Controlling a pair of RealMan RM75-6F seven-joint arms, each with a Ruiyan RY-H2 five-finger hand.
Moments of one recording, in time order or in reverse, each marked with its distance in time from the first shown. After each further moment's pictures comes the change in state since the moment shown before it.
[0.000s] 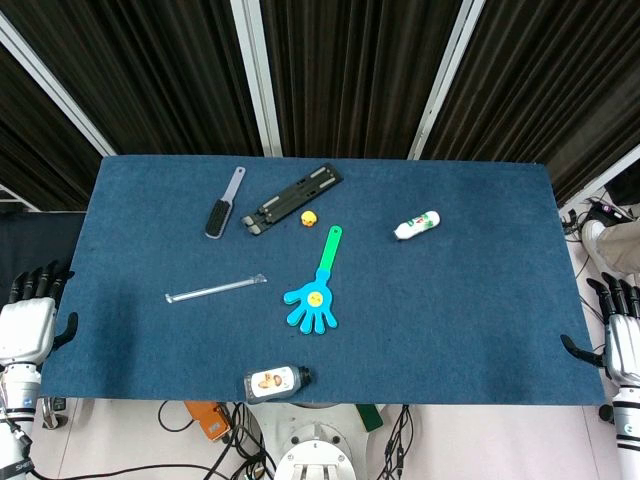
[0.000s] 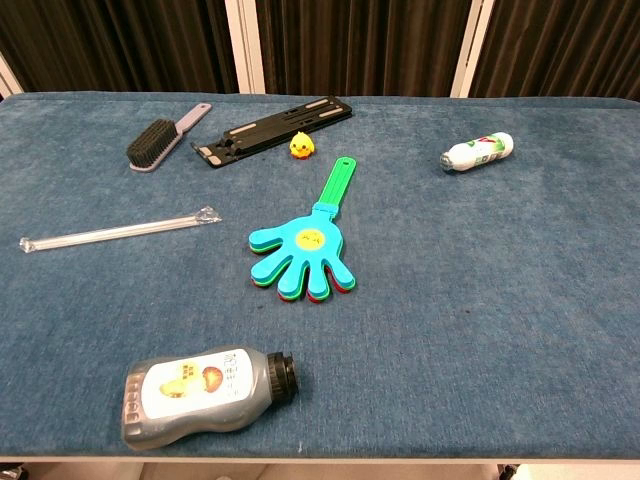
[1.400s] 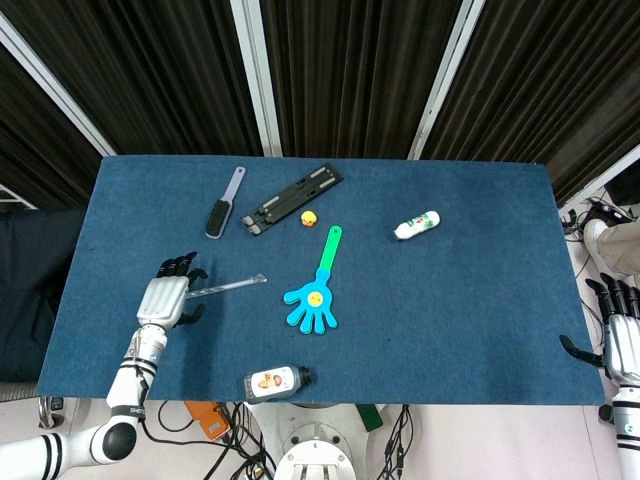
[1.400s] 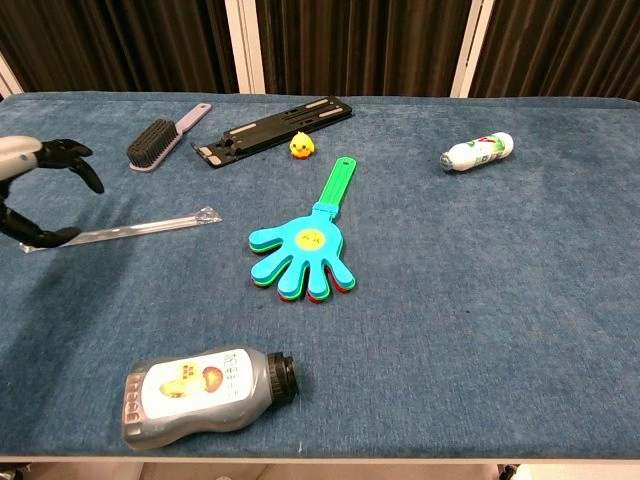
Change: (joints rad) left arm -0.303 -0.319 -0.103 -0.073 -0.282 -0.249 0.269; right arm 0.001 0.007 -0.001 -0.006 0.005 -0.011 0.018
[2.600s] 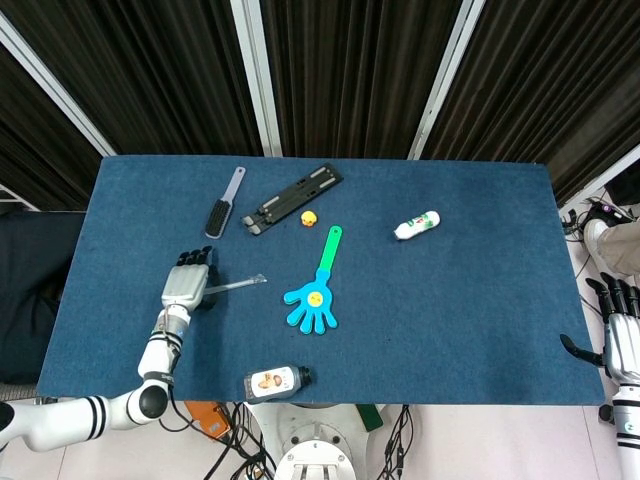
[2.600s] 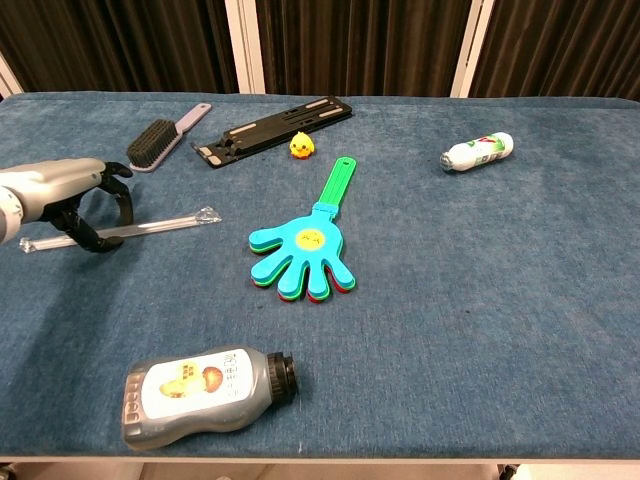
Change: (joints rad) left arm -0.189 -0.135 -0.006 0.231 -0.240 -0.097 0.076; right arm 0.005 -0.002 0.002 0.007 0.005 -0.006 -0.001
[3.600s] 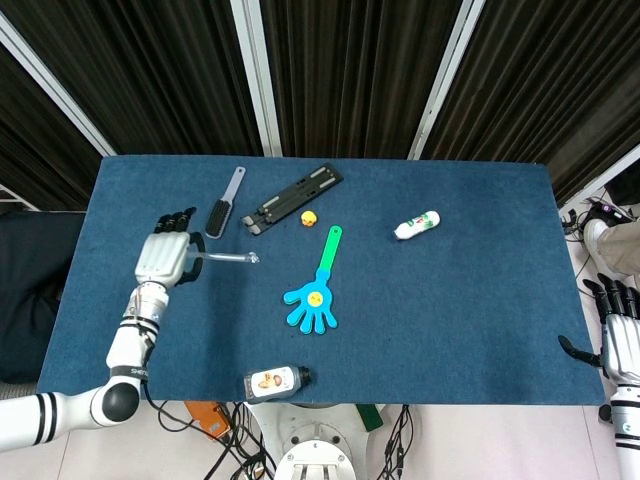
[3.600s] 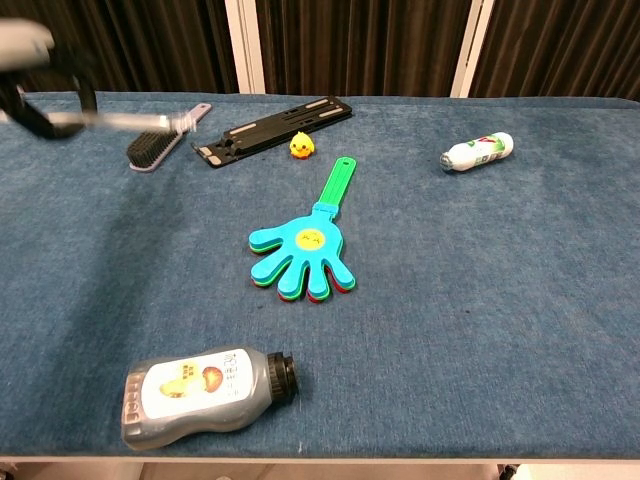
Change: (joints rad) left arm -0.040 0.313 -0.096 -0.398 -0.043 0.140 0.056; right arm 0.002 0.000 -0.005 -0.006 -0.001 -0.003 -0.013
